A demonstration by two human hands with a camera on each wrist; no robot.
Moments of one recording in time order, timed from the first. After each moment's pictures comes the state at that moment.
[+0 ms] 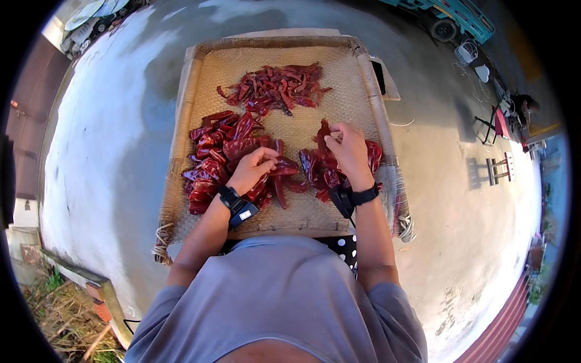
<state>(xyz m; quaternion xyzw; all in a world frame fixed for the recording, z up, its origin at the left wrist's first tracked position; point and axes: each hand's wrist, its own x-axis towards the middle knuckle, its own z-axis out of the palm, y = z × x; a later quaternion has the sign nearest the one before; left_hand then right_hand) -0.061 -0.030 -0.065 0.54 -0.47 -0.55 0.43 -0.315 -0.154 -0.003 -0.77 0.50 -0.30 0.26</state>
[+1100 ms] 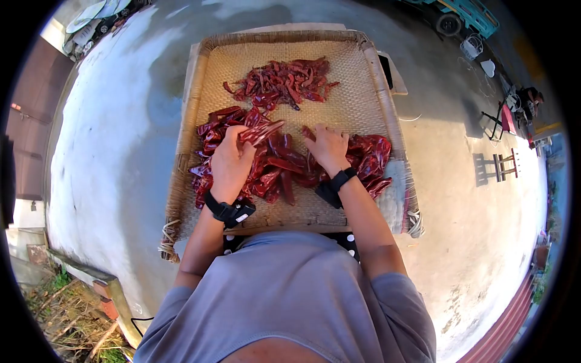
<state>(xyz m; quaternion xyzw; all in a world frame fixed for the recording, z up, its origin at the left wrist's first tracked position) -0.052 -0.005 0.026 0.74 -0.52 -0.10 0.42 -0.254 -0.139 -0.049 -0.83 0.55 -0.09 0.09</state>
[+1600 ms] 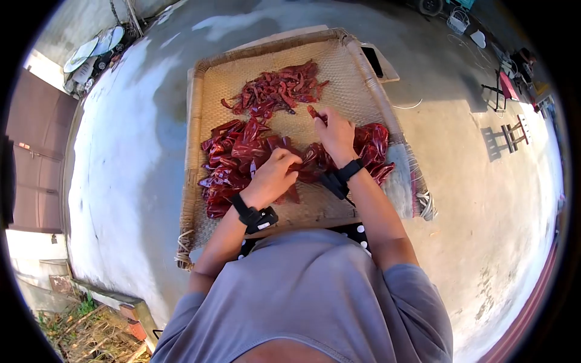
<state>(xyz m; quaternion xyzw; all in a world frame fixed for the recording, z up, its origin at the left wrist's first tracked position) -0.098 -0.008 0.004 0.59 -0.71 -0.29 0.25 -0.269 -0.146 -0.027 -0.72 0.57 -0.34 0.22</state>
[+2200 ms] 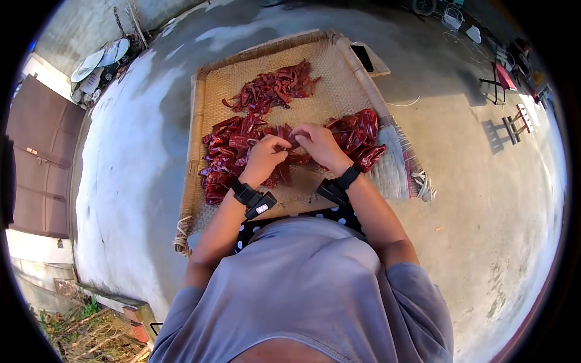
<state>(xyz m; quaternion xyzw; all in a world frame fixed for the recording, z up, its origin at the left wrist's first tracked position) -0.101 -0.008 0.000 0.60 -0.64 -0.31 0.36 -0.288 -0.083 -0.012 -0.78 0.35 -0.32 0.42</state>
